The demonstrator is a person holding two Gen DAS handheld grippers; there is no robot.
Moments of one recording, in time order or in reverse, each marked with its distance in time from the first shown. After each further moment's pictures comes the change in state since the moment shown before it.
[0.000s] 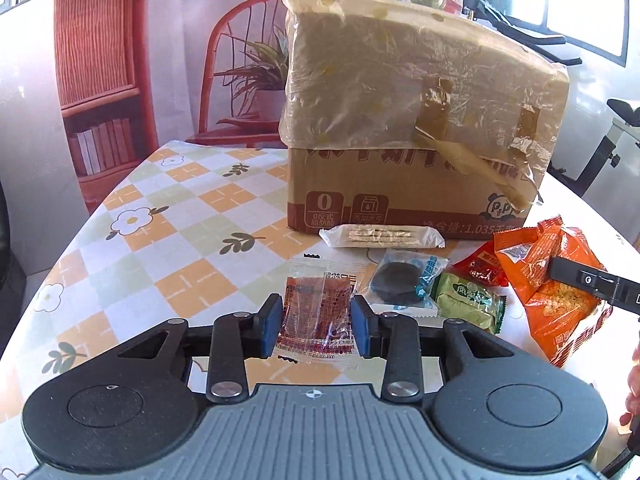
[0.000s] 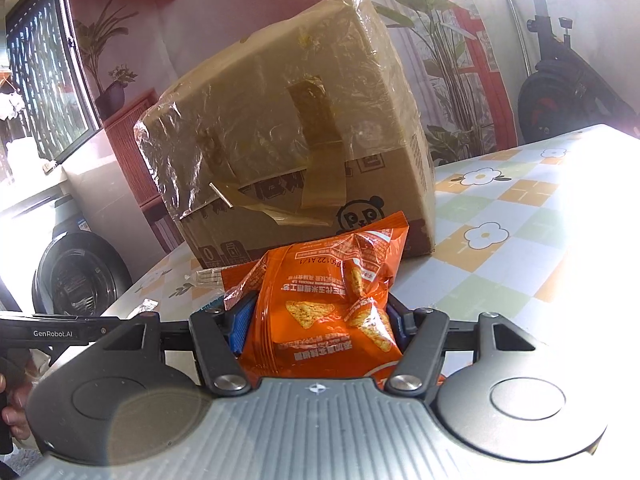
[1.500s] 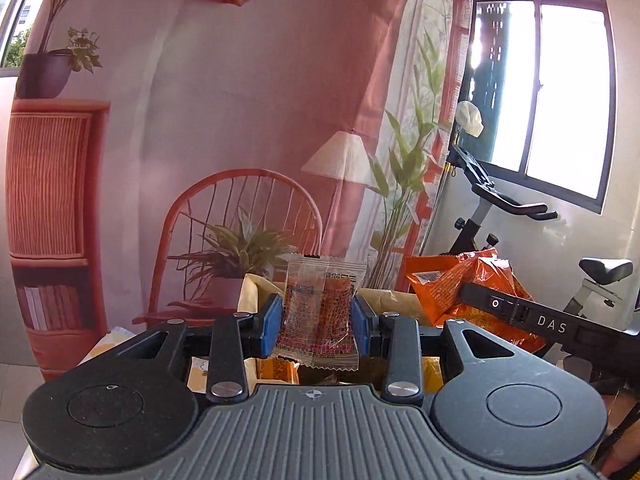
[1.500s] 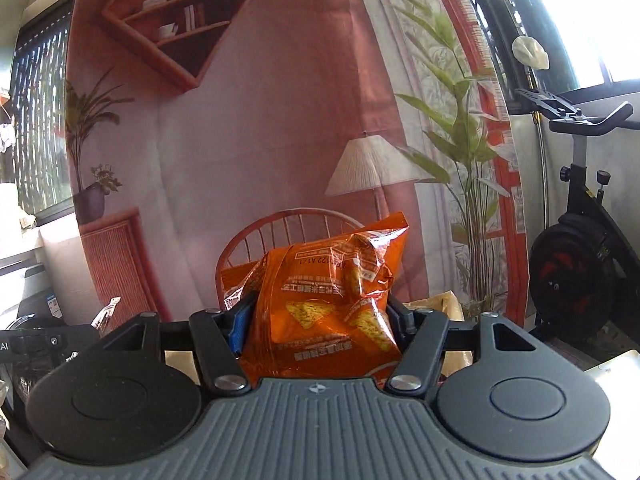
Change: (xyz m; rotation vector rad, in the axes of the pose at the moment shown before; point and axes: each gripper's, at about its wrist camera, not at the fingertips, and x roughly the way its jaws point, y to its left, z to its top) left arm 0.009 -0.008 0.213 -0.103 -0.359 -0.130; right arm 0.091 0.056 0.226 -0.154 -0.217 -0.045
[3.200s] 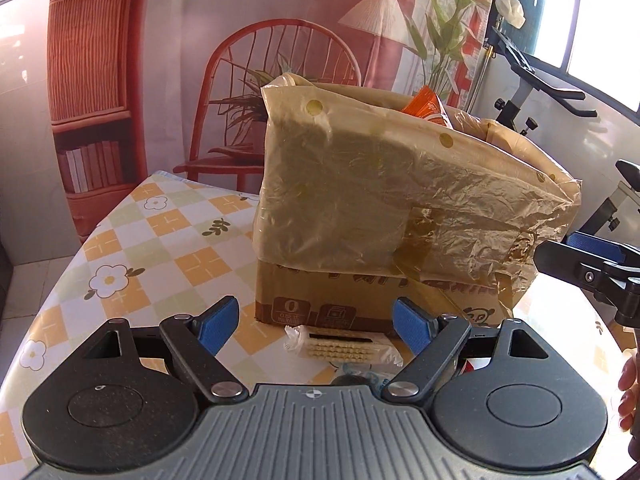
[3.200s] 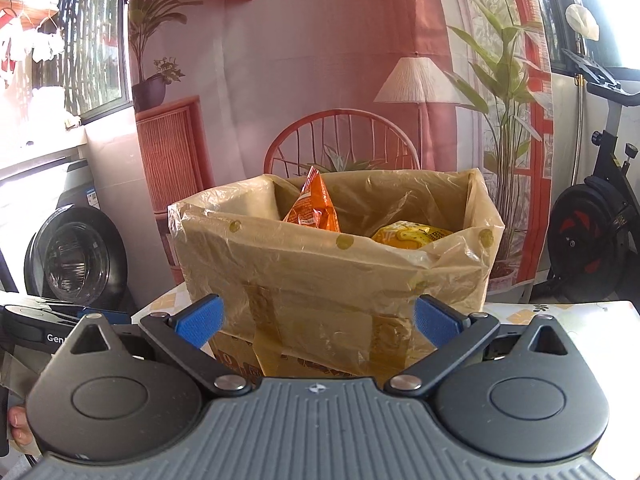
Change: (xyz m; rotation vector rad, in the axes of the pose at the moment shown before) left arm -0.034 0.004 -0.113 -0.019 0.362 0.129; right arm -0.075 0.015 -0.076 -0.124 0.242 0.080
